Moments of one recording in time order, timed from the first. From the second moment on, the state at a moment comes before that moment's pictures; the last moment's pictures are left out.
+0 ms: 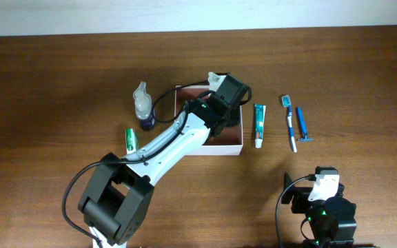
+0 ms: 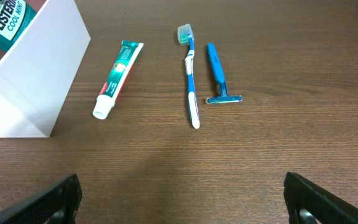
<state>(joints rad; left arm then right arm) -0.71 1.97 1.53 -0.52 -0.20 -0.61 0.00 0.01 0.16 -0.65 0.01 0.05</state>
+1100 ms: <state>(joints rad) -0.71 1.89 1.53 -0.75 -0.07 -0.46 0.00 0.01 0.16 -0.65 0.01 0.05</state>
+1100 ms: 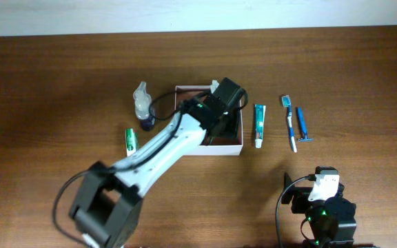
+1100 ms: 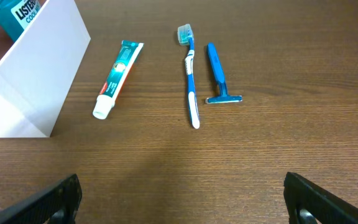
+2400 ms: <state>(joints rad) -0.22 1.92 1.53 -0.83 -0.13 0.00 0.00 0.01 0.16 -0.65 0.01 0.05</state>
